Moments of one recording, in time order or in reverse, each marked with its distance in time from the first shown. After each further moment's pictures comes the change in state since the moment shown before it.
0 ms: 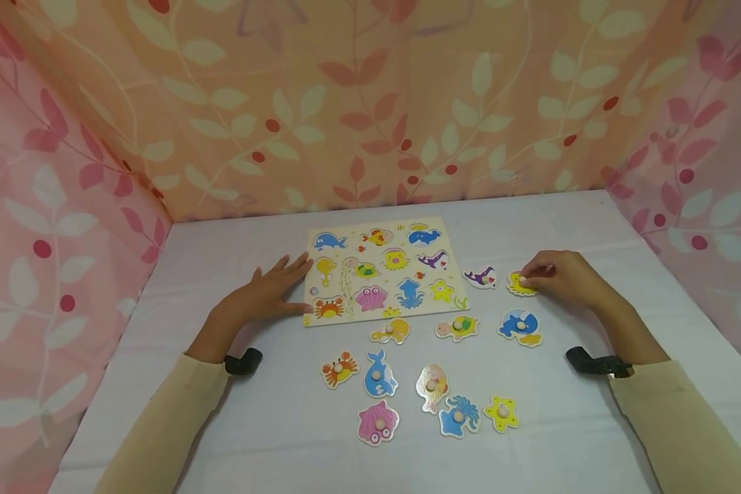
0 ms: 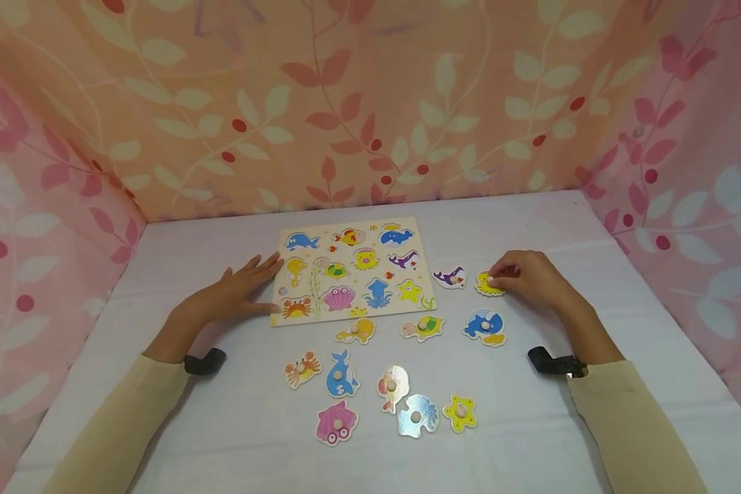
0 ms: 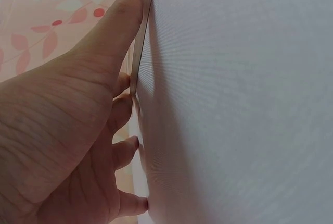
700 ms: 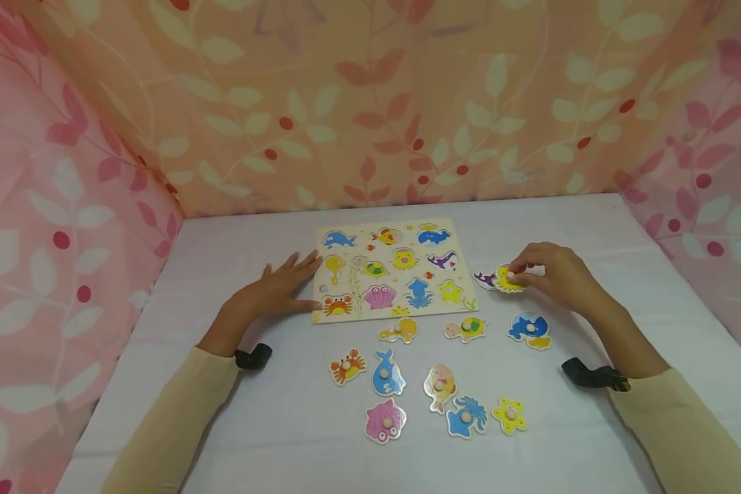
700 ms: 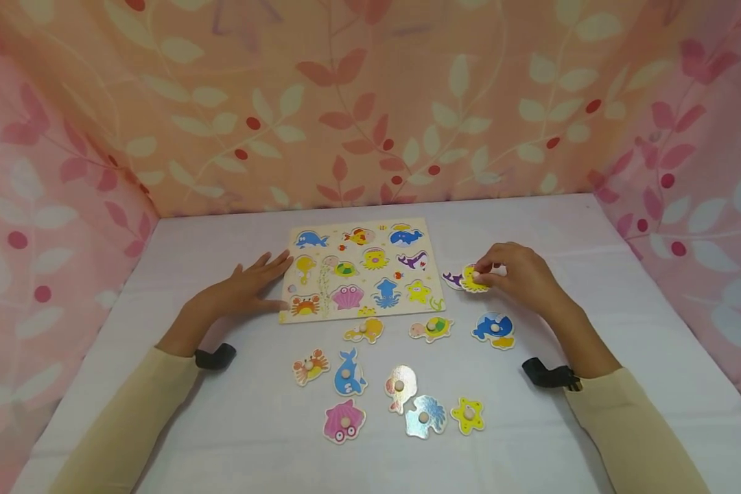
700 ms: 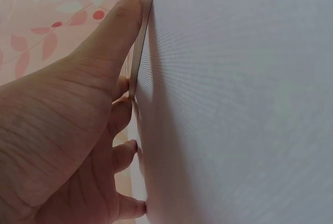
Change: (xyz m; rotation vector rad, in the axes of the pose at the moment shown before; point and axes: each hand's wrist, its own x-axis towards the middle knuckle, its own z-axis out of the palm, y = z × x) left_hand 0.002 -0.002 0.002 0.020 -0.006 -0.018; right_hand 0.005 -0.051 0.004 -0.030 0.081 -0.127
